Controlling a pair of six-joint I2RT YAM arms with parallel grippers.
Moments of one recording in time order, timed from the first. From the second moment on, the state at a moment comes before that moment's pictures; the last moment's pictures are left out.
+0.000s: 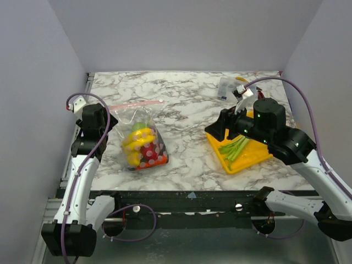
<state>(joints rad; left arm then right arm) -0.03 0.91 0.89 -0.50 -0.33 -0.63 0.75 0.98 1.30 -0.68 -0.08 0.33</state>
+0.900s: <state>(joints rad) -0.29 0.60 0.95 -0.23 0.16 -0.45 0.75 0.63 1.18 -0.68 0.48 0.45</state>
